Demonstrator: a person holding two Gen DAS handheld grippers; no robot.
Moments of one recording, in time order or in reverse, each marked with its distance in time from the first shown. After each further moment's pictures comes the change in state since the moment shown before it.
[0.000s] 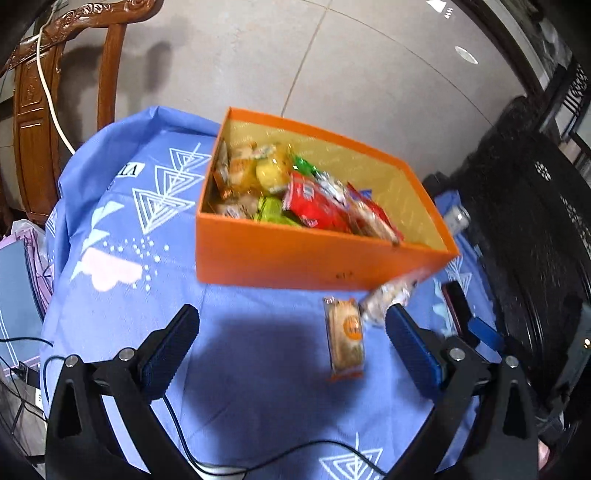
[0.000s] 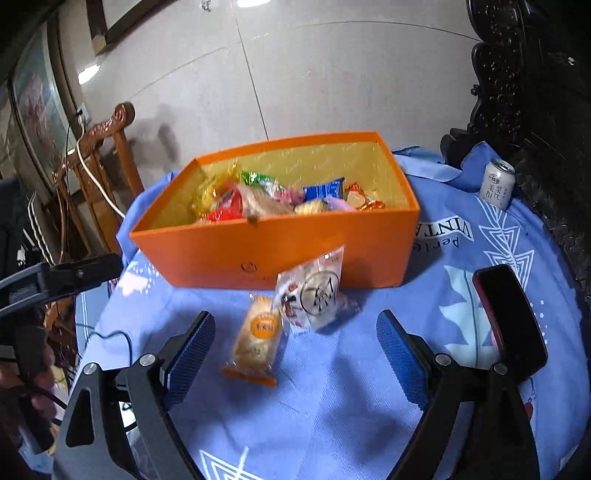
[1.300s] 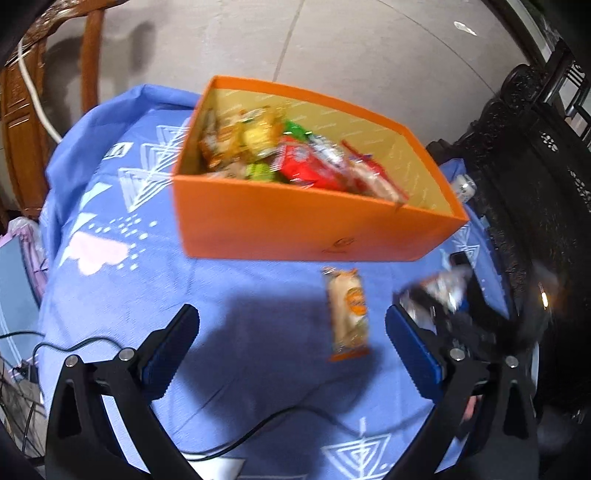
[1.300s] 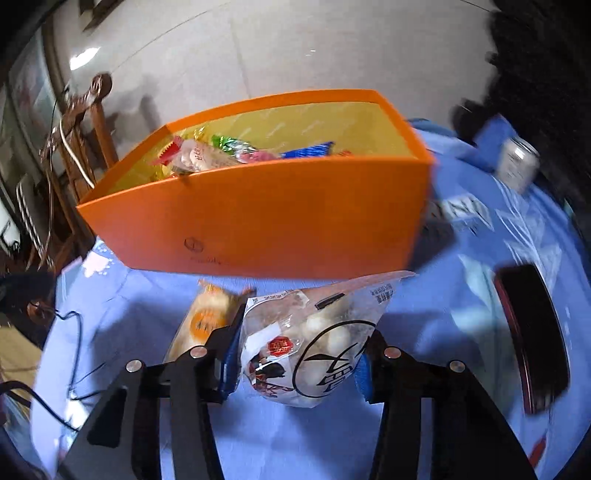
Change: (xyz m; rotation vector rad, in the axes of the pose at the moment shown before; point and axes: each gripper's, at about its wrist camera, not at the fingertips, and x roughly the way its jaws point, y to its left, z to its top) left arm 0.028 -0.018 -0.005 0.038 0.095 0.010; right arm 0.057 -0.030 -0.011 0.001 0.056 -0.007
